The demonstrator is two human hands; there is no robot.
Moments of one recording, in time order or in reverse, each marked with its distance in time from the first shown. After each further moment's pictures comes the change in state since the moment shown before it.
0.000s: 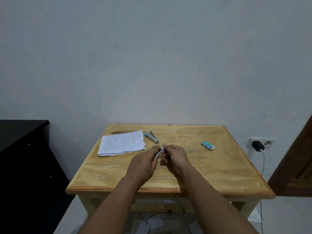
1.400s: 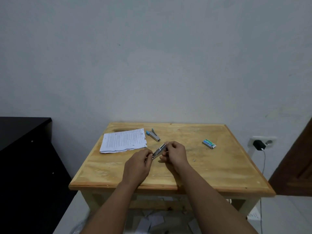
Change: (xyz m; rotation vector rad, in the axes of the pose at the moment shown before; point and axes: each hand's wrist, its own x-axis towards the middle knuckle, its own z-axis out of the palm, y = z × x) left_hand -0.019 -0.016 0.004 -0.069 0.098 -0.203; right_hand 0.001 0.002 0.014 -0.166 0.164 -0.063
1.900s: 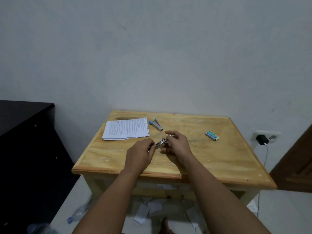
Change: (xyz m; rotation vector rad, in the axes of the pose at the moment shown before) left_hand -0.002 0.000 0.002 0.121 0.052 0.048; right_hand -0.016 -0.006 -0.004 -0.059 -0.072 -0.021
